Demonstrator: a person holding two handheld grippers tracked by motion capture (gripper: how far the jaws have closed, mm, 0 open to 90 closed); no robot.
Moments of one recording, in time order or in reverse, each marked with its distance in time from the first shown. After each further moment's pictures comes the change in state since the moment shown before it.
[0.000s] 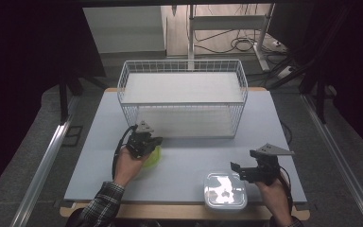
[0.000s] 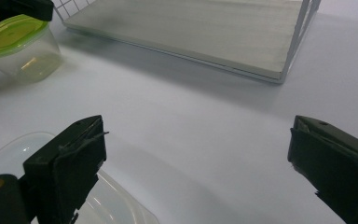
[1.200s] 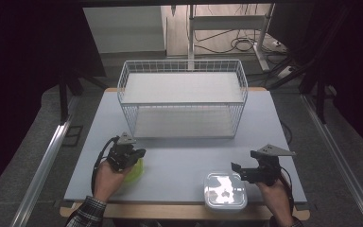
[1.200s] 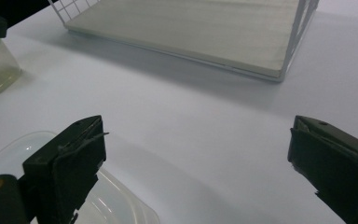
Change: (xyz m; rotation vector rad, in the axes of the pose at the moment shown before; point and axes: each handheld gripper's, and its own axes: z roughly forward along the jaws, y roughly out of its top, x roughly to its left) left arm 0.001 -0.041 -0.052 0.011 0.020 -0.052; right arm -0.002 -0.002 -0.002 -0.005 0.006 0.011
